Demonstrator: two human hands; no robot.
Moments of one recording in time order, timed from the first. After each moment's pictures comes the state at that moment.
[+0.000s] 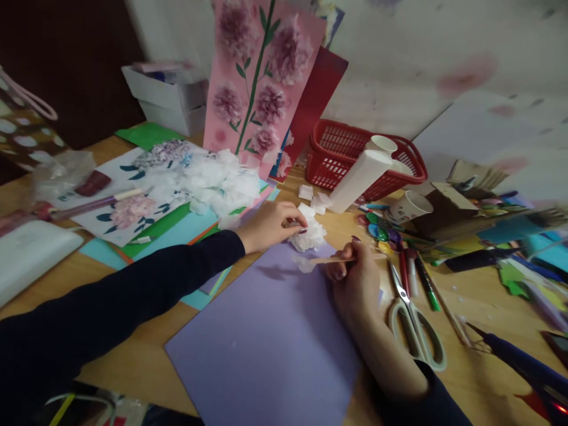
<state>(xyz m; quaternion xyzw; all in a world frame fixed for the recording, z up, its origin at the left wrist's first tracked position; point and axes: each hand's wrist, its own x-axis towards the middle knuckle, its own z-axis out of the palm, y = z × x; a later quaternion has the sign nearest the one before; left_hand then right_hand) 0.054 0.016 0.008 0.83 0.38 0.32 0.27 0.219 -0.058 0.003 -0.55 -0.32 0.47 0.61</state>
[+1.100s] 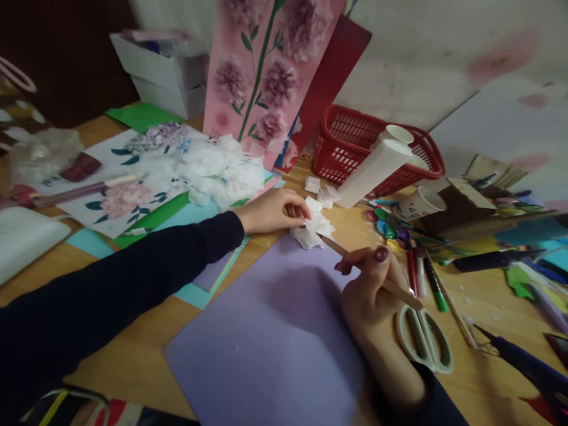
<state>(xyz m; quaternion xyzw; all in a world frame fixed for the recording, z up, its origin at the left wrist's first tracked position) 0.040 0.041 -0.002 0.81 0.34 0.29 0.37 0.216 -0.080 -0.001 -0.58 -0.59 0.06 0.56</state>
